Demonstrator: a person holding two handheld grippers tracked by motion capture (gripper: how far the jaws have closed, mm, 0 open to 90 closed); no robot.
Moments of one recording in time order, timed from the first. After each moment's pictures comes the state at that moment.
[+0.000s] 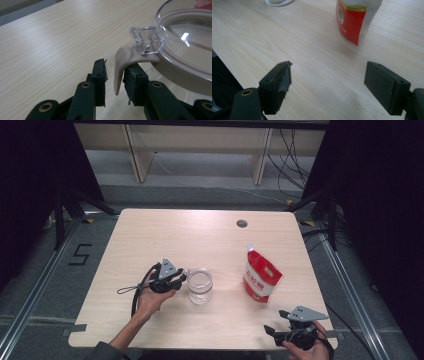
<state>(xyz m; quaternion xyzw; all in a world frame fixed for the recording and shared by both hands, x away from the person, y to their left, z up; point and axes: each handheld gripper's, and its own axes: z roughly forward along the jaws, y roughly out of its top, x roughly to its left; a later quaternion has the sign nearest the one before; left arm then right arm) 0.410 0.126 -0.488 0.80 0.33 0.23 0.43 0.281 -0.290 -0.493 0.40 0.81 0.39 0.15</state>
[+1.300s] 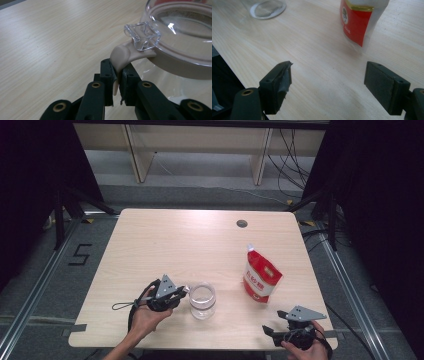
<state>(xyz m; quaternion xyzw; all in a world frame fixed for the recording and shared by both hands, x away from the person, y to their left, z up) 0.353 0.124 -0.486 0.82 0.32 0.20 0.43 0.281 -0.286 -0.493 0.40 0.82 0.39 0.13</state>
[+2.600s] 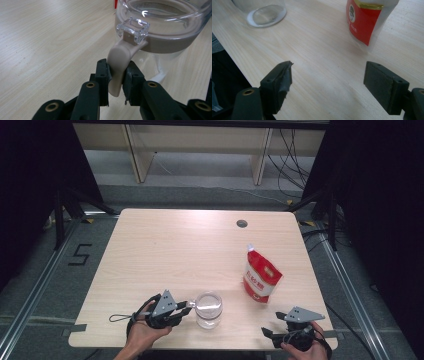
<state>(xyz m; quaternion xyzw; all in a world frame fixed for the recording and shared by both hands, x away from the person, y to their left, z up) 0.315 0.122 -0.489 0.83 0.28 0.16 0.46 0.281 -0.285 -0.494 0.38 0.83 0.39 0.14</state>
